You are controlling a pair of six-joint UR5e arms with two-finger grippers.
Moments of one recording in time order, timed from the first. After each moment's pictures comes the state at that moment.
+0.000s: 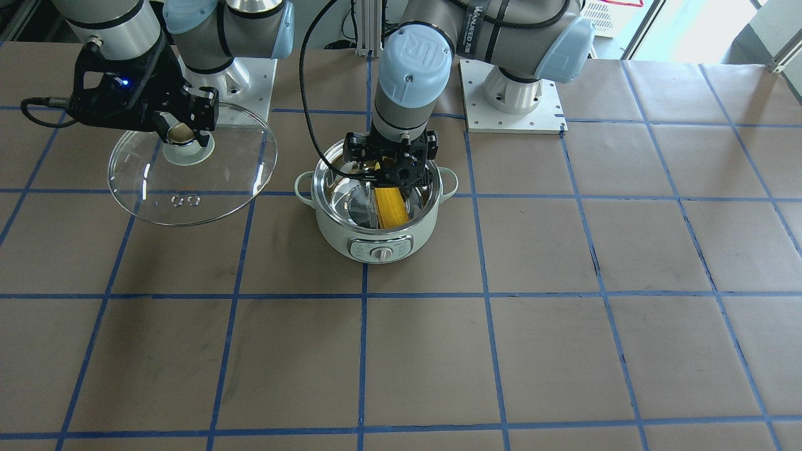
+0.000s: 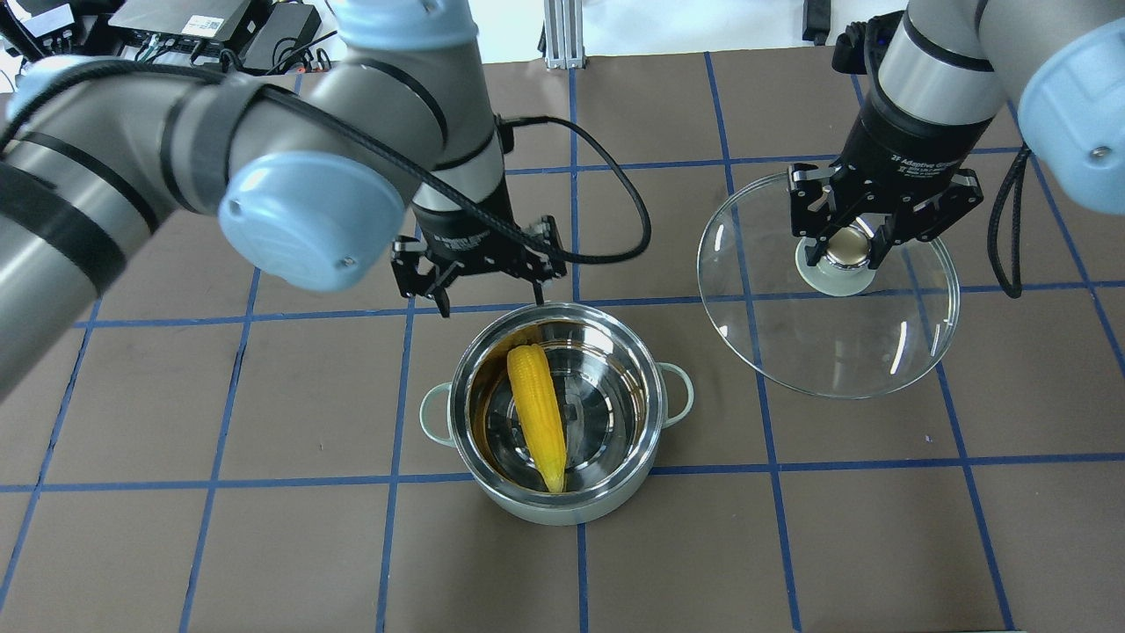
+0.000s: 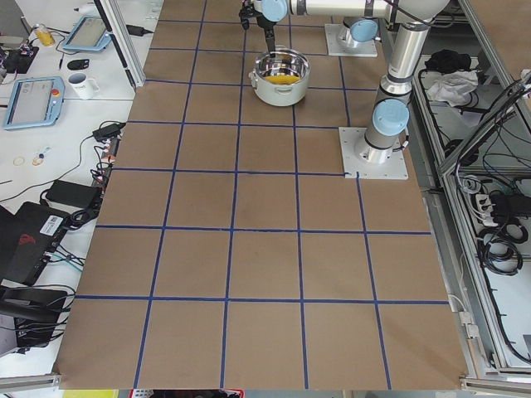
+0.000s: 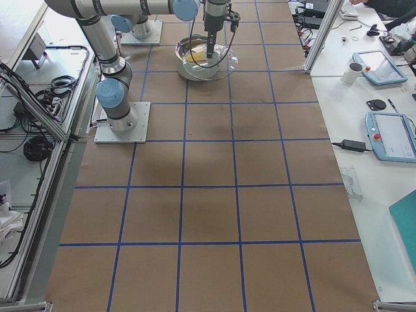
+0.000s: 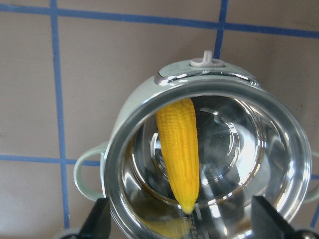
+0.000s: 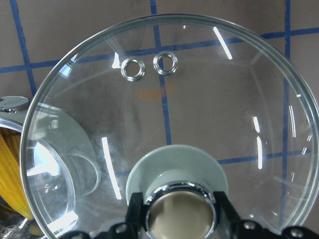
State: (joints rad) left arm -1.89 -1.70 -1.61 -1.54 1.50 -0.41; right arm 1.56 -1.64 1.63 -1.47 -1.57 0.11
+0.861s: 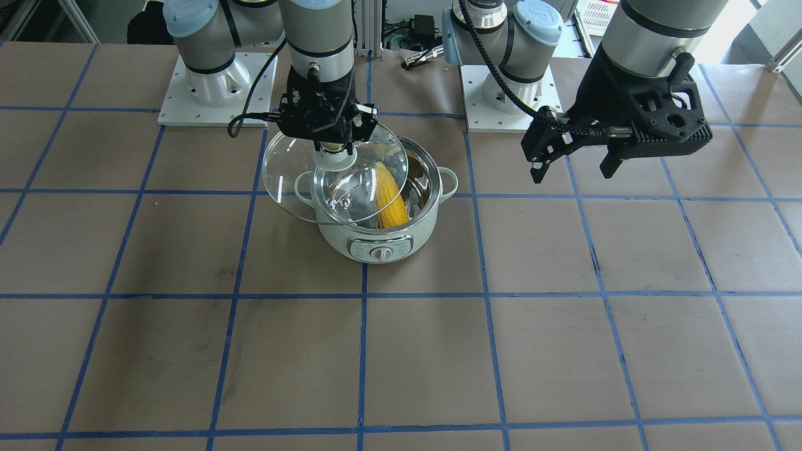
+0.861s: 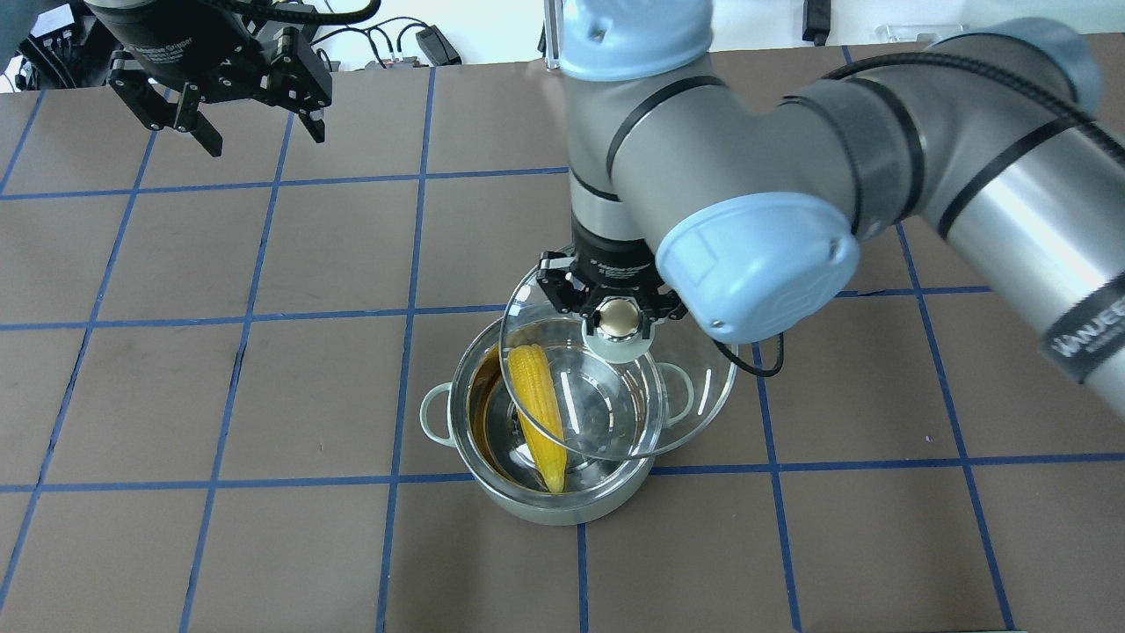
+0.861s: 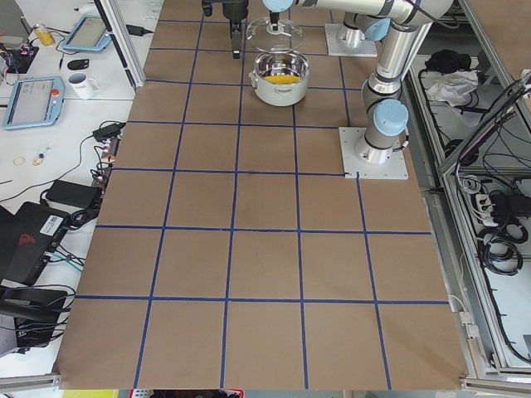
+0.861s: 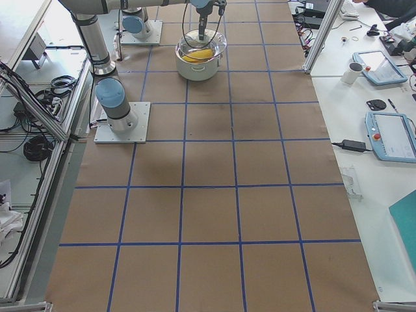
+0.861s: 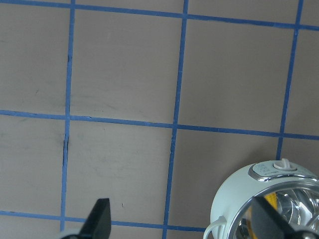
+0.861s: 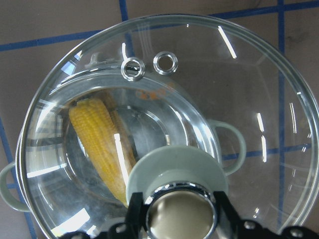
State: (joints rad) left arm -1.54 -1.65 -1.38 -1.63 1.58 -0.08; right arm 1.98 -1.49 1.63 -1.62 -1.54 0.53
